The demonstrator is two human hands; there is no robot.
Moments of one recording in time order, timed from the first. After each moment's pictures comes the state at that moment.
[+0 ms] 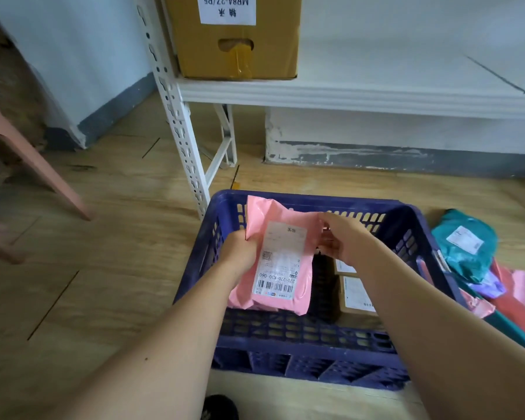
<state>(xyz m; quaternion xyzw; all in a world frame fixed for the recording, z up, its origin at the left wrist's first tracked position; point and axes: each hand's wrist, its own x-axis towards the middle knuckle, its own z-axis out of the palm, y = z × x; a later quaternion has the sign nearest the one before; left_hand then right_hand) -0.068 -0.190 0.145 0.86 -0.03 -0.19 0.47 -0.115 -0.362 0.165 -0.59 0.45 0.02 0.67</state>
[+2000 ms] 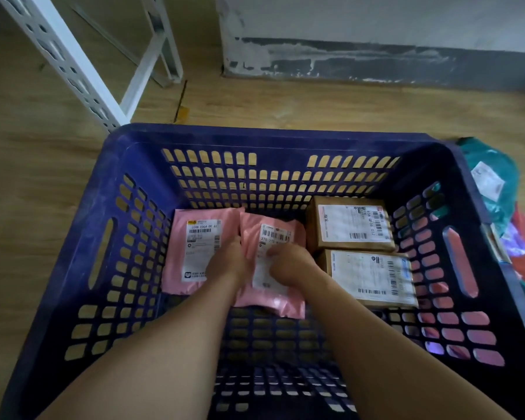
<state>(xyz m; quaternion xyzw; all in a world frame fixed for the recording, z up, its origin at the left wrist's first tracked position) -0.031 -0.274 -0.061 0.92 -0.07 -0.30 0.22 -0.084 -0.379 -0.022 -0.88 0.25 0.30 0.27</state>
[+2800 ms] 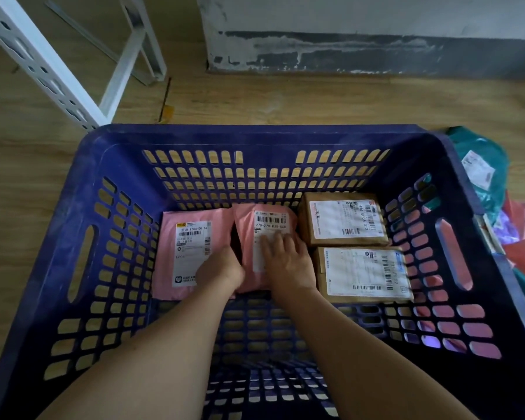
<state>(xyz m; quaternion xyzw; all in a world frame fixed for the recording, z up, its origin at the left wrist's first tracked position) -0.026 -0.278 -0.073 0.93 -0.06 -0.35 0.10 -0.102 -0.372 -0.053 -0.96 0.14 0.25 0.01</state>
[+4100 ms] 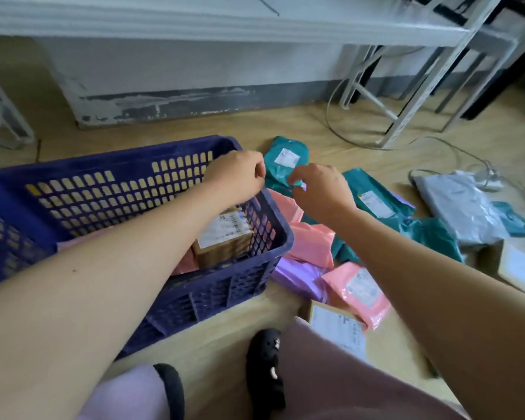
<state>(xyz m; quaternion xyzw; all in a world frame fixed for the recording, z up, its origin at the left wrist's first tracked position) -0.196 -0.395 0.187 0.81 -0.55 -0.10 0.21 -0.338 -0.470 0.192 -0.90 0.41 -0.08 0.10</state>
